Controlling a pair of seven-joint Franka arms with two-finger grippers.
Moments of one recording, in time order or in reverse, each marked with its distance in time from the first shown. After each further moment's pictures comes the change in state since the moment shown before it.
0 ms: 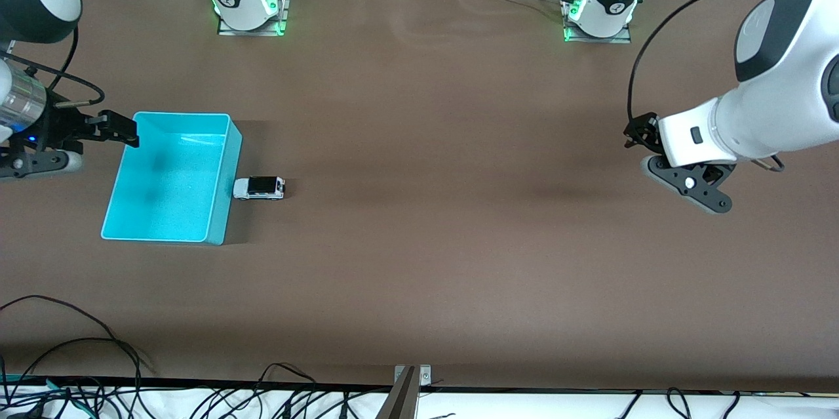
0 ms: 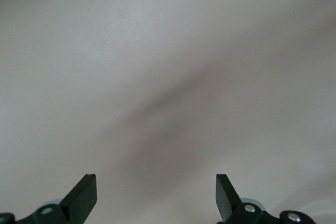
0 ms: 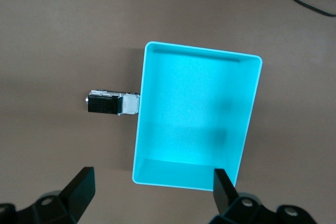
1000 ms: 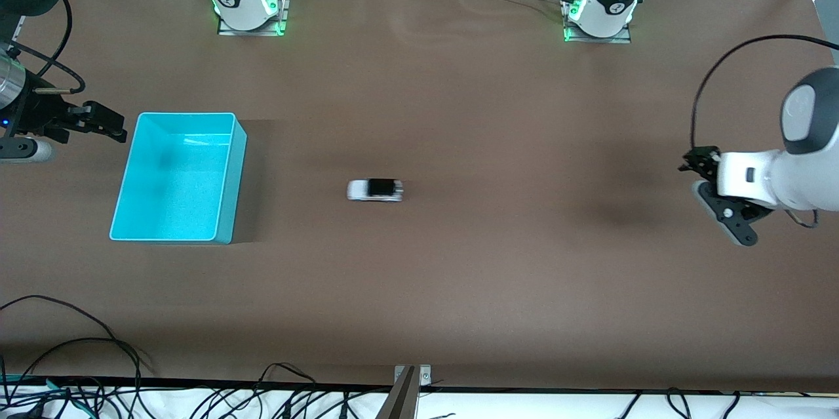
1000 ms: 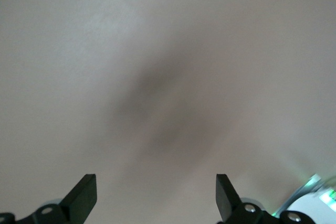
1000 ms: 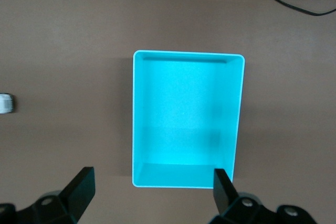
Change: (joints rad) left arm 0.204 0.107 -0.063 -0.085 0.115 0.084 0.423; right arm -0.001 -0.060 -0.001 0.004 0.000 0.001 0.195
